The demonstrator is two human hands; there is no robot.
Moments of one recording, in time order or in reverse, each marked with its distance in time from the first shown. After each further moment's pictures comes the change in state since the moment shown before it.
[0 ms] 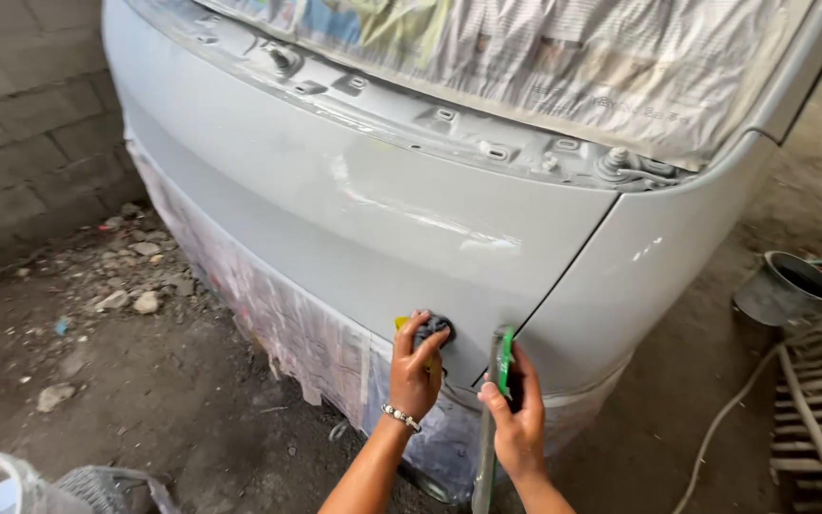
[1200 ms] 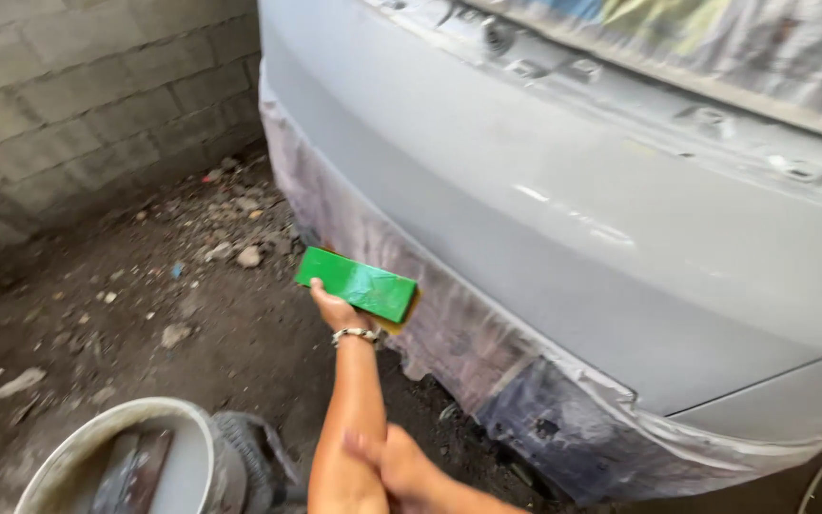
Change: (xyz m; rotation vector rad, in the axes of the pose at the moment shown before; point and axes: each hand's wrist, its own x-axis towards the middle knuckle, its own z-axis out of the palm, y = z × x) left_hand 0.047 -0.357 -0.249 -1.184 0.980 -0.813; right_hand -0.132 0.003 0.356 0.435 -0.889 0.975
